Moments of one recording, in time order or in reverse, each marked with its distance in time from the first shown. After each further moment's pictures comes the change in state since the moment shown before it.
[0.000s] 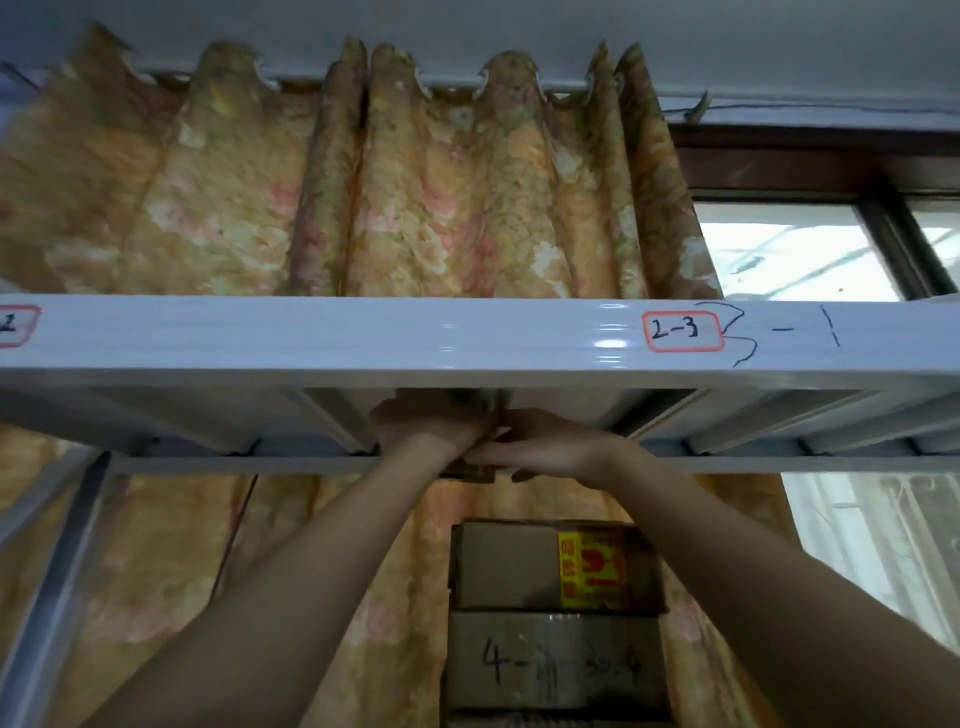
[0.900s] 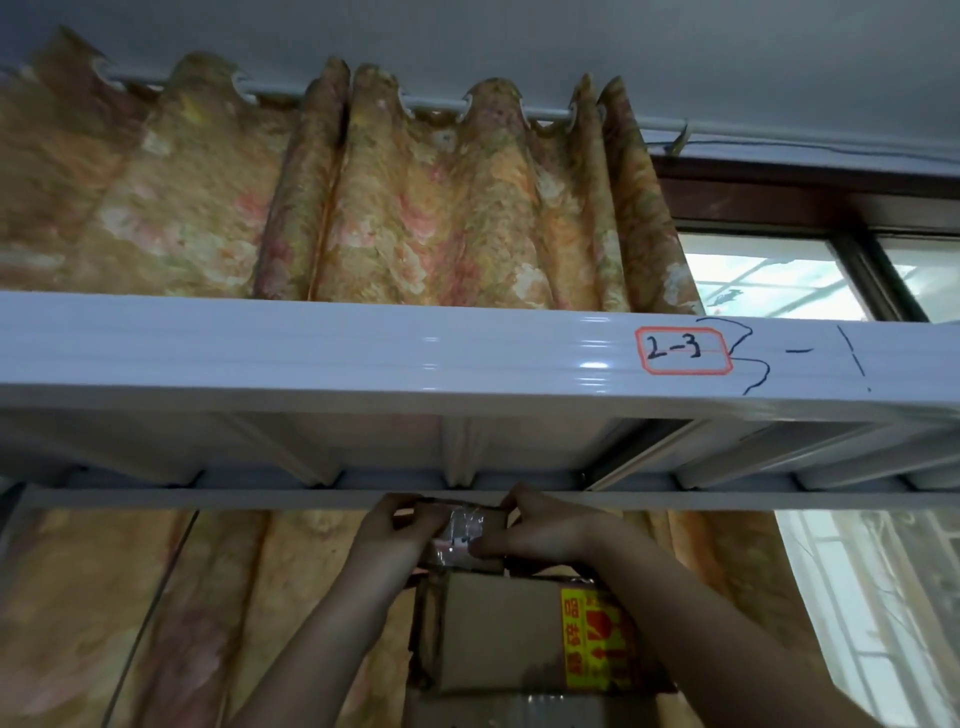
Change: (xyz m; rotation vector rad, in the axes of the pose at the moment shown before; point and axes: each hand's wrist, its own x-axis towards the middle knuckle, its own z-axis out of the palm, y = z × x) left_hand -0.036 -0.040 0.055 -0.919 0.017 -0.277; right_hand 0.009 0.044 0.008 -0.069 -0.031 0.303
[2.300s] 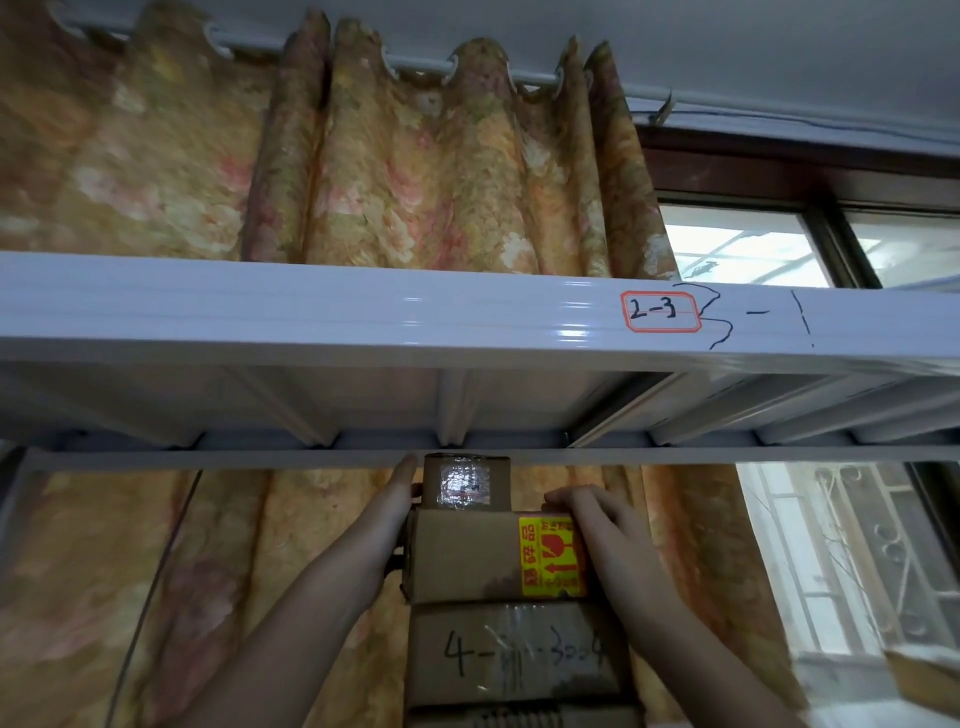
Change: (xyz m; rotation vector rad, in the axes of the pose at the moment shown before) left_hand 0.001 -0.006 -0.007 -0.143 -0.130 -0.389; right_hand -0.084 0.044 0.035 0.605 0.523 -0.112
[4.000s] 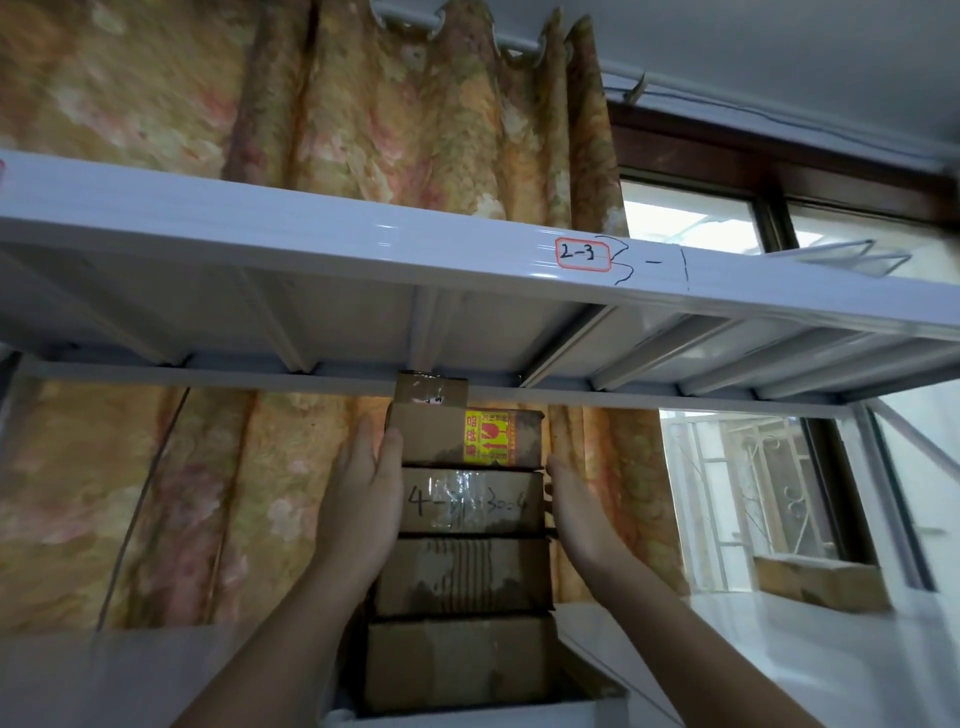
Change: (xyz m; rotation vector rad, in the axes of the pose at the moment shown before) left_hand -0.126 -0.061 0.004 0.367 0.254 0.494; right_hand -0.060 0.030 -0.022 -0.210 -0.035 0.147
